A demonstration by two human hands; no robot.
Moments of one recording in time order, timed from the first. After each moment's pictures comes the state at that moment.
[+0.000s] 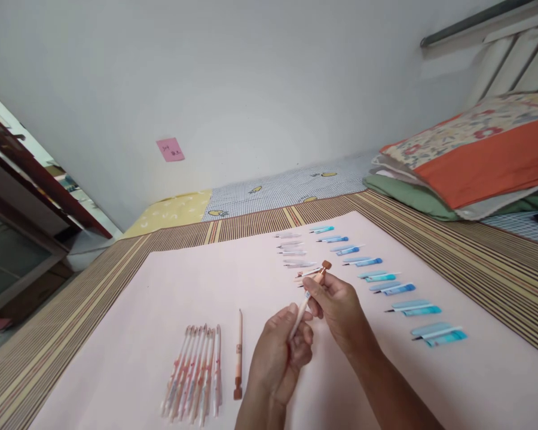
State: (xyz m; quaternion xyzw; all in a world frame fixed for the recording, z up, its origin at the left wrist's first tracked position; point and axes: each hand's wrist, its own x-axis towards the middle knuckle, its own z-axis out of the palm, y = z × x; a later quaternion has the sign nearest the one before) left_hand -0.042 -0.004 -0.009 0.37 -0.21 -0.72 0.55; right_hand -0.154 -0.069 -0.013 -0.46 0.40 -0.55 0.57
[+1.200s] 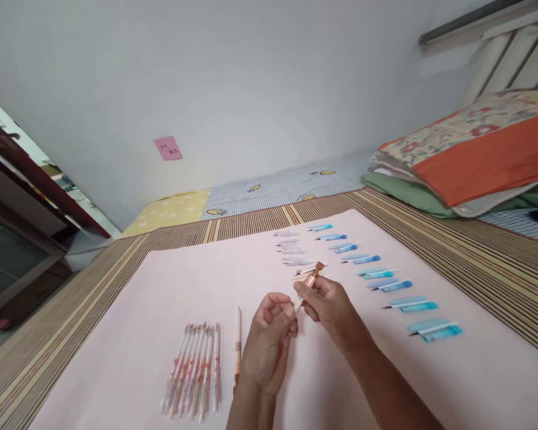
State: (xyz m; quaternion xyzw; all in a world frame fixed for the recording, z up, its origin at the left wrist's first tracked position) left_hand -0.033 -0.002 -0.003 0.42 -0.31 -0.59 0.62; right_hand -0.149 -0.067 -0.015 -0.48 0.39 -0.50 0.61
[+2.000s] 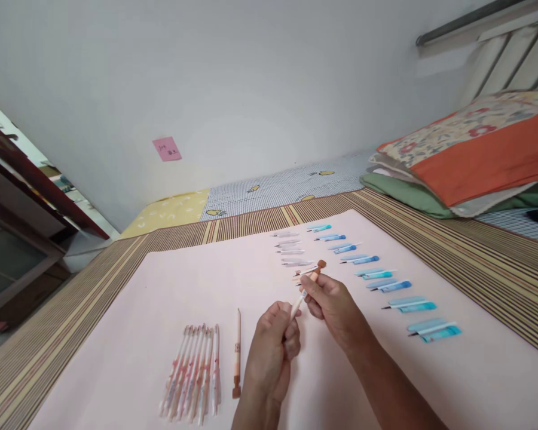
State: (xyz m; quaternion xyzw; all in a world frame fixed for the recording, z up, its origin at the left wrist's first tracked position) left_hand -0.040 -0.001 -0.005 0.41 -0.25 -0.67 0.57; right_hand -0.152 -0.071 -0.012 -0.41 0.37 -0.52 0.65
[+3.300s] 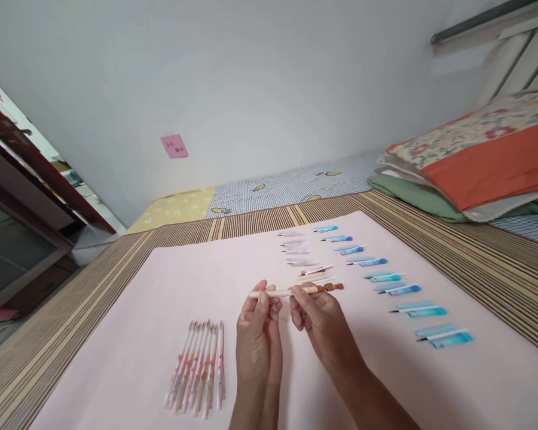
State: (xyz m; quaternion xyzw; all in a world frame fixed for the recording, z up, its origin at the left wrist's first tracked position) left_hand -0.027 -0.008 -0.006 0.35 -0.12 -0.50 0.78; right_hand -0.119 -0.045 -0.019 -0.38 0.31 -0.56 0.67
